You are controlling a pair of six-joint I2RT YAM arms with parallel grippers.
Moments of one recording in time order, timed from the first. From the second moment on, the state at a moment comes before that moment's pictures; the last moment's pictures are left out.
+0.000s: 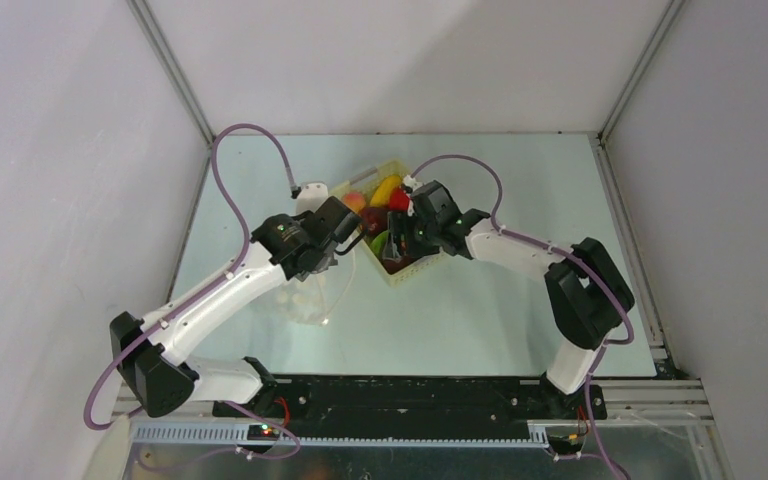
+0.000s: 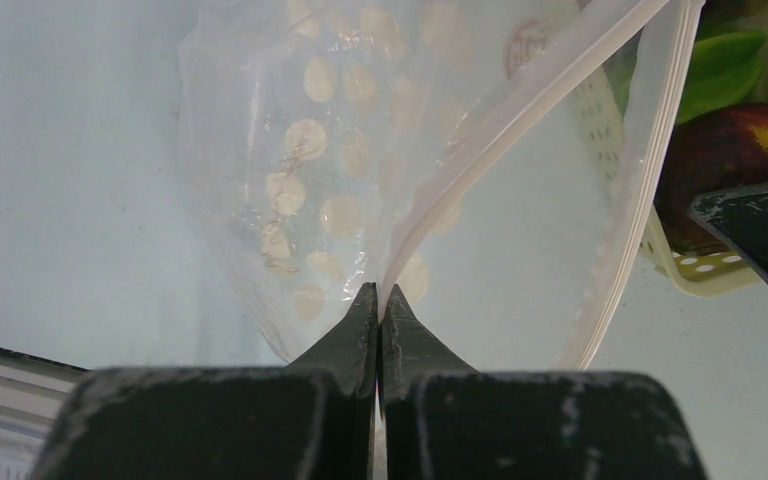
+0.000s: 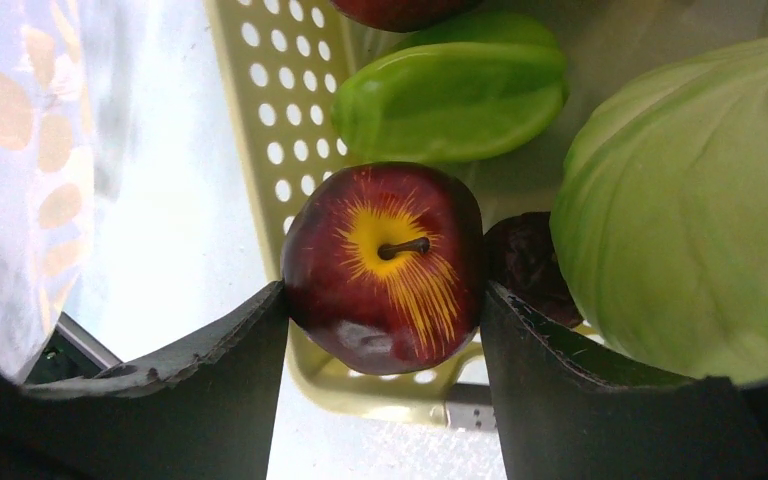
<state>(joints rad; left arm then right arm) -0.77 1.29 1.26 -1.12 -0.64 -0.77 0.71 1.76 1.22 -0.26 -0.16 0.50</state>
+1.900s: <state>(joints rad) -0.76 1.15 1.22 -0.94 -0.39 -0.79 0.88 1.37 1.11 -0.06 -0.15 0.66</state>
